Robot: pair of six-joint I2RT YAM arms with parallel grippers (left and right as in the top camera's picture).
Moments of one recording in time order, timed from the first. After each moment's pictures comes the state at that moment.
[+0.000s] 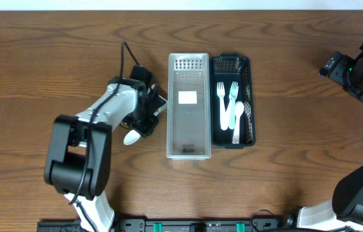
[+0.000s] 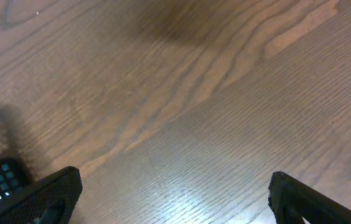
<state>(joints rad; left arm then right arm) -0.26 1.92 1.19 -0.89 0.07 0.43 -0.31 1.69 1.51 -0.91 0.03 0.34</state>
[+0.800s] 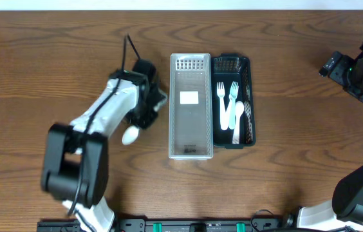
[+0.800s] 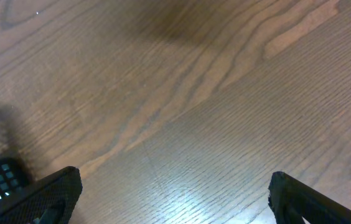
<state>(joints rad) -0.28 1.84 1.29 -1.02 -0.03 0.39 -0.31 1.69 1.51 -0.91 0.03 0.34</state>
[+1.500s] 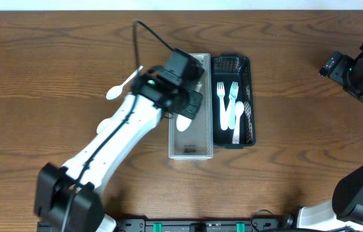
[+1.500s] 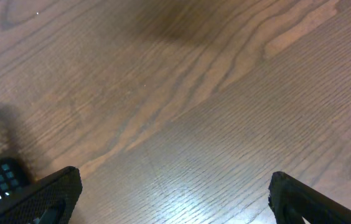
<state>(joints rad) -0.58 1.68 1.41 -0.86 0.14 -0.14 -0.31 1.69 1.51 -0.91 0.03 0.34</state>
